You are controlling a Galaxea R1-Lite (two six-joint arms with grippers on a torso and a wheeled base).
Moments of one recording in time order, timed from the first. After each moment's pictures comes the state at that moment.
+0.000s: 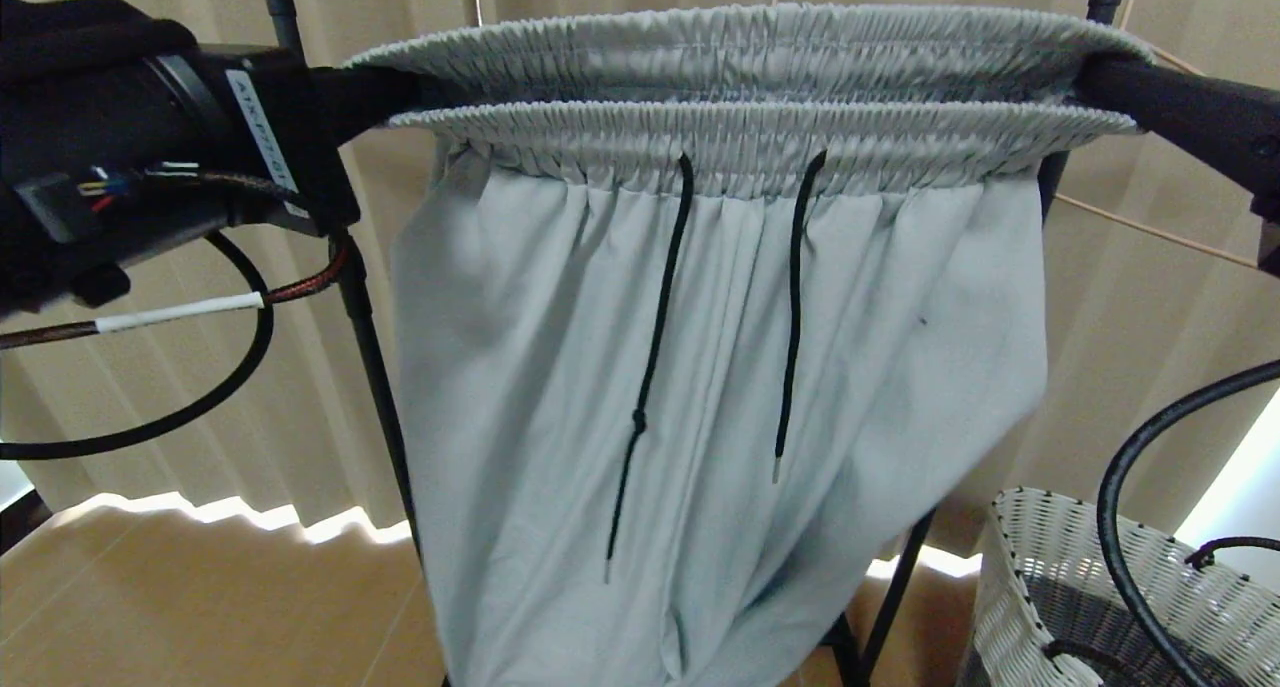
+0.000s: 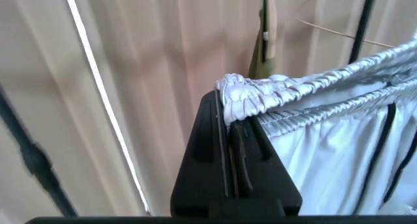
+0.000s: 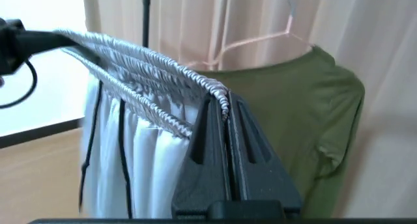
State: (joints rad) left arm -0.67 1.30 -1.08 -0.33 0.22 0.11; right arm 0.51 1.19 -0.88 -0.52 0.18 0.04
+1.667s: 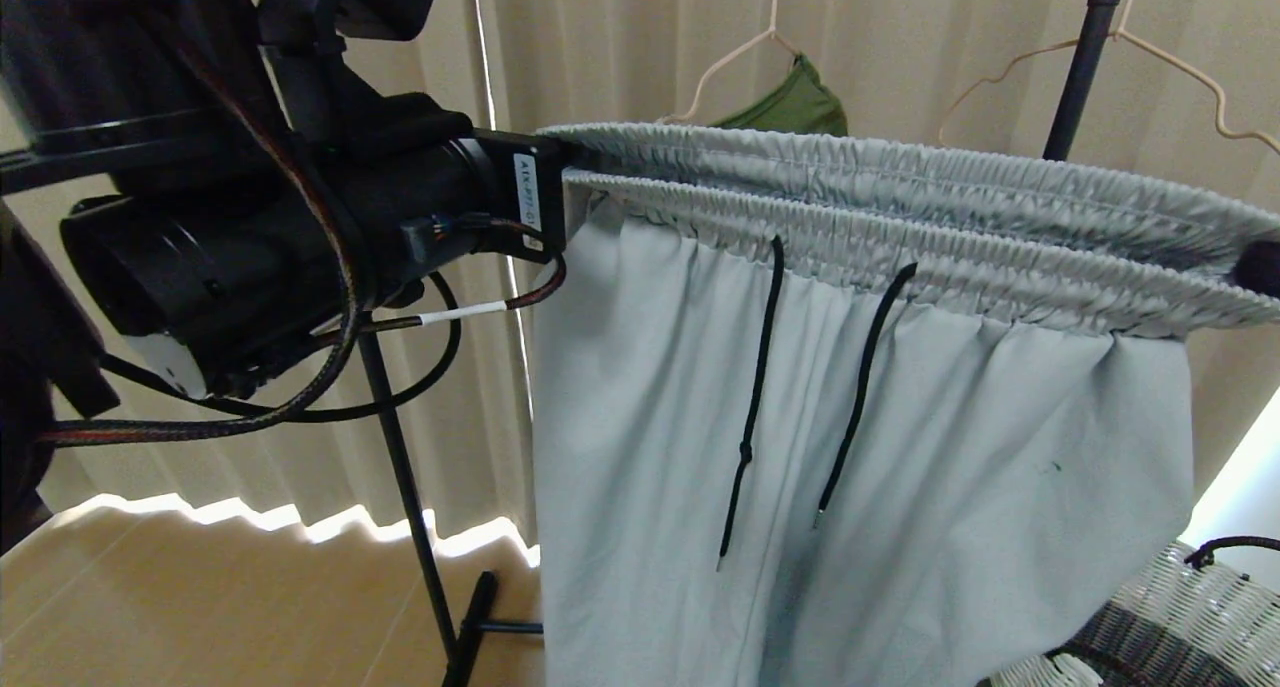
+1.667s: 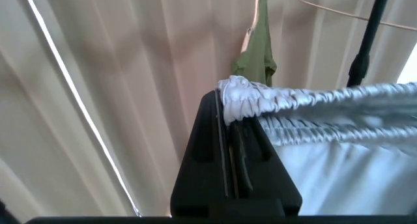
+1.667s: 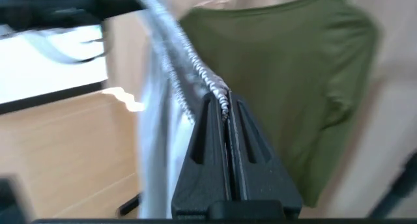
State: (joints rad) left arm -0.70 1.56 -1.16 -0.45 0.26 0.09; right arm 0.43 0.91 -0.73 -0.27 0.31 0.04
